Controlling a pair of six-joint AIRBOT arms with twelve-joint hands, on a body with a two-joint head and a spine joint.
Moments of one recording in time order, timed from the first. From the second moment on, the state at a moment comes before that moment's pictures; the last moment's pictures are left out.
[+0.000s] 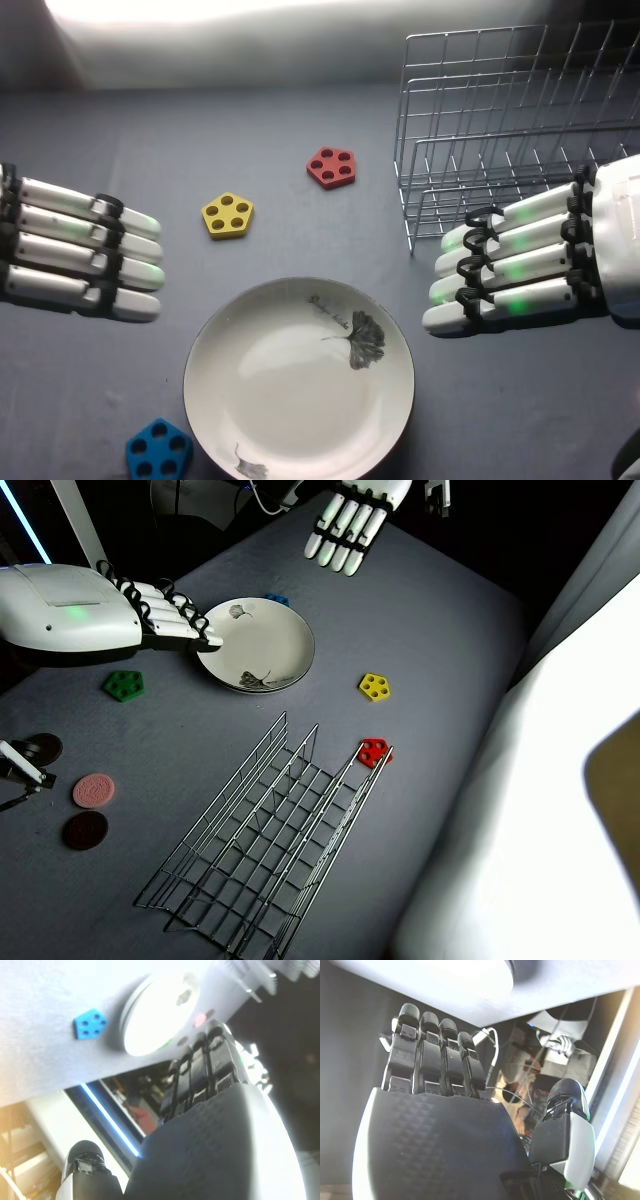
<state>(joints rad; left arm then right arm) 0.64 -0.51 1.53 1.32 -1.36 0.16 -0.16 -0.72 0.93 -1.50 0.72 0.17</state>
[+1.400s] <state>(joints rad) 0.56 -0.57 1.37 1.52 -1.14 0.19 -0.18 -0.73 0.95 -1.46 0.74 0.10</state>
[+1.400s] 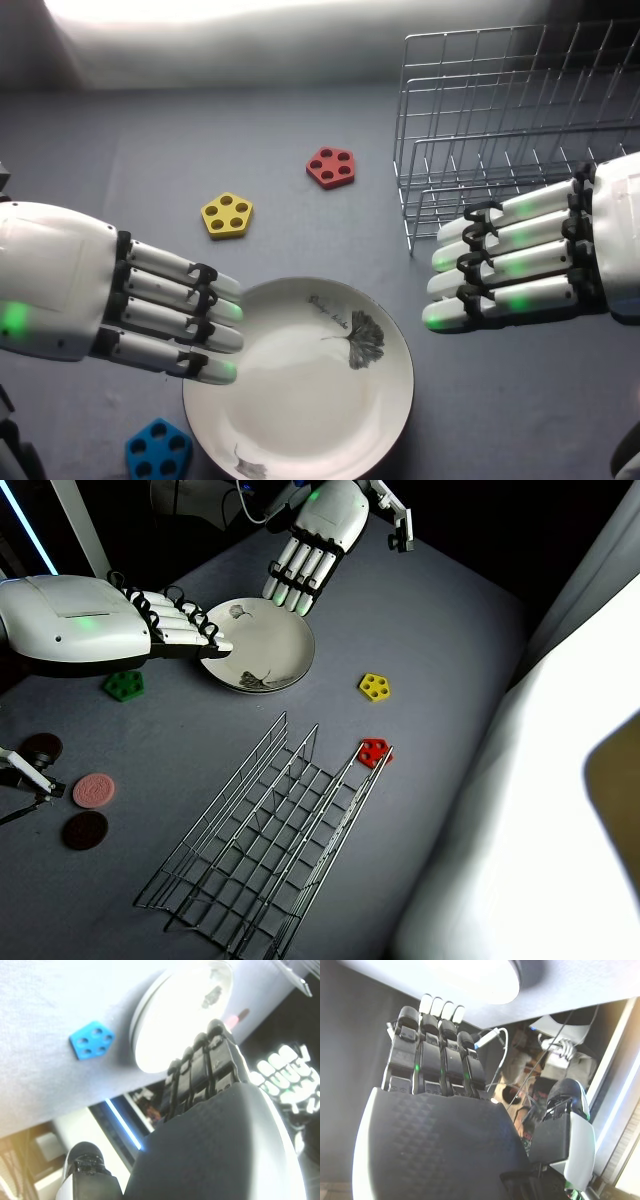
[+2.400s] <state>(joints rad) 0.66 -0.63 1.40 1.45 -1.09 0.26 -0.18 -0.73 0.95 -1.45 0.74 0.09</state>
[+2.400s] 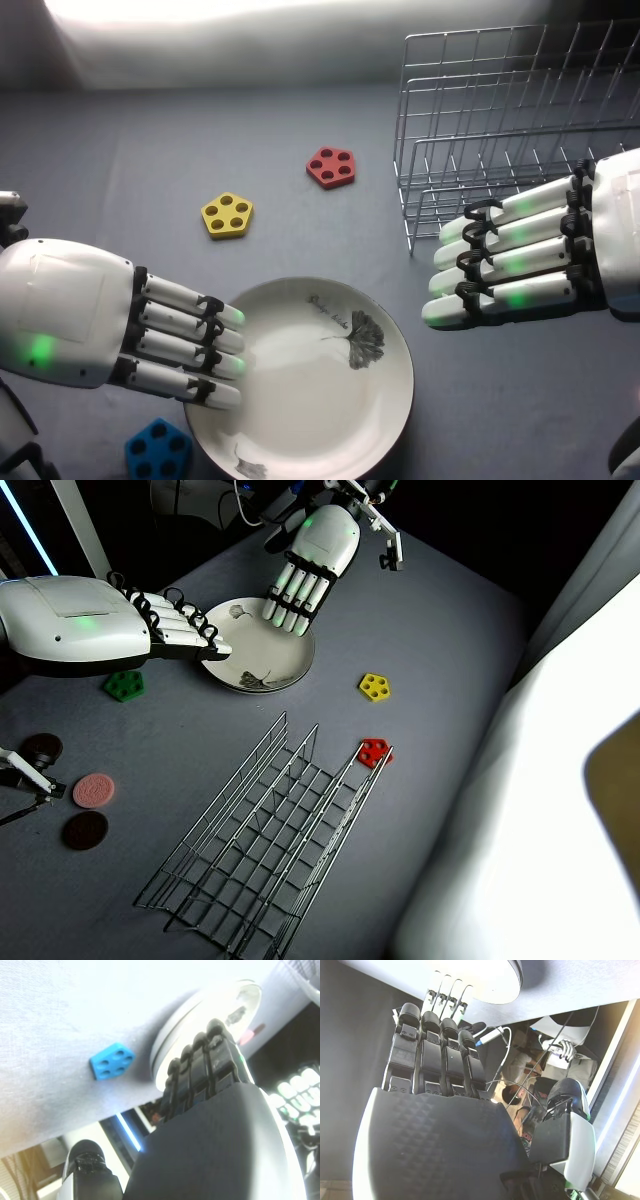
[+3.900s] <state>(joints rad) 0.75 -0.68 1.43 1.42 -1.06 0.33 -0.20 -0.74 0.93 -1.38 0.73 -0.10</state>
